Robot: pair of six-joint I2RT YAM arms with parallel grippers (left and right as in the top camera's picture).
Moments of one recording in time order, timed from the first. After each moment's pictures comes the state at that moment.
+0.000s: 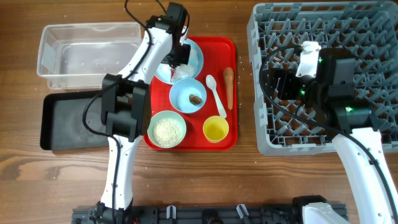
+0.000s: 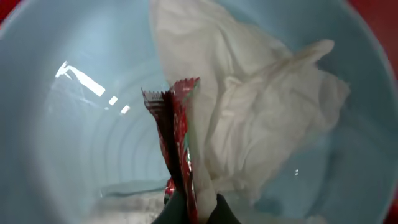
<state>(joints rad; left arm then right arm) -0.31 2.46 2.16 -1.06 0.01 -0.11 0.08 1.22 1.09 -0.64 -0.26 0.17</state>
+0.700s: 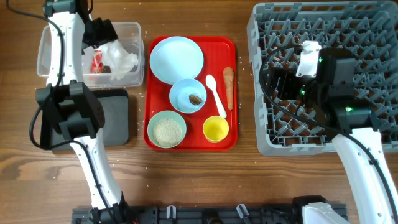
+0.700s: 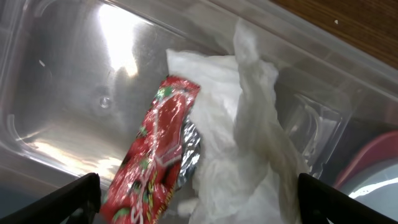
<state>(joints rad) 0.14 2.42 2.38 -1.28 -0.06 -0.29 0.08 1.22 1.09 -0.64 -0.26 0.18</state>
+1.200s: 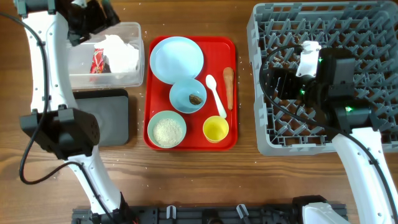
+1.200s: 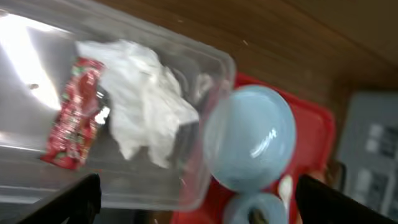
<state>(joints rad) 0.13 2.17 2.39 -1.38 0.30 -0.24 0.08 1.22 1.09 -0.64 -0.26 0.18</state>
